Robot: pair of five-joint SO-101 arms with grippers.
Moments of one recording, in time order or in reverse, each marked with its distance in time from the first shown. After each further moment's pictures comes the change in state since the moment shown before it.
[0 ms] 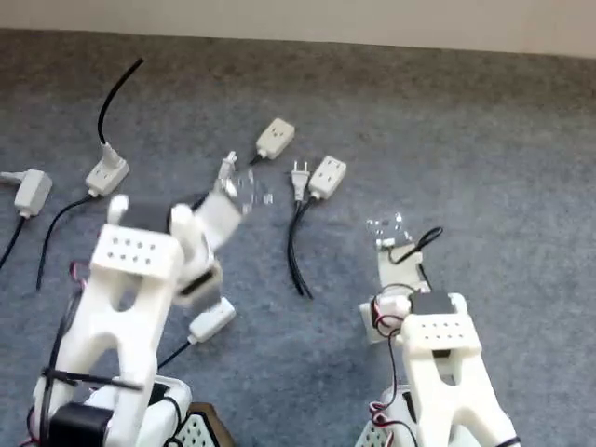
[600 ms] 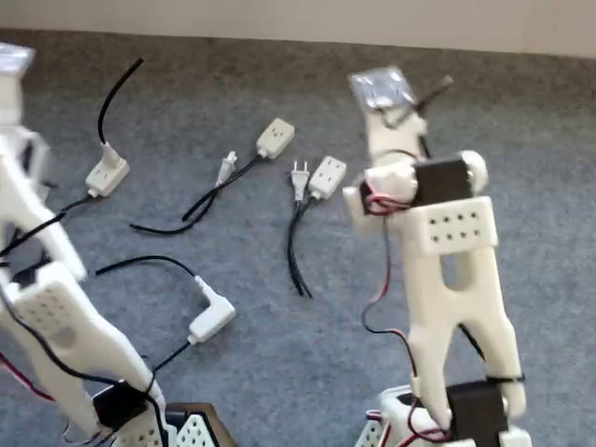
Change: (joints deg) left arm -37.8 60.7 -92.6 20.7 4.8; right arm -6.1 26.0 -70.0 39.0 -6.8
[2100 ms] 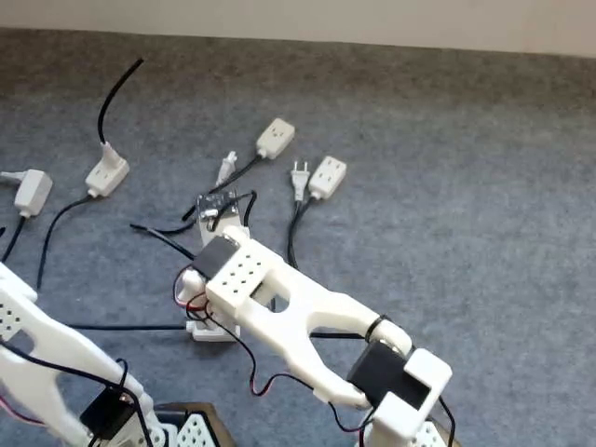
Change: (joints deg) left arm -22.9 27.8 -36.2 -20.0 15.2; right arm -44.7 30.7 7.2 -13.3 -46.2
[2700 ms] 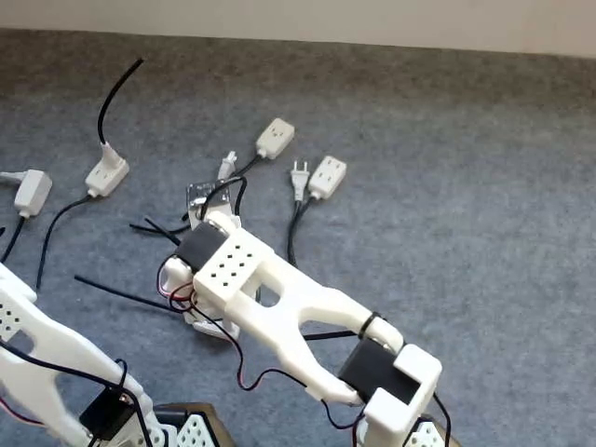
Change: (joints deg) left arm 0.0 0.0 0.0 0.0 0.0; right arm -0.2 0.0 -12.1 9.1 -2.5
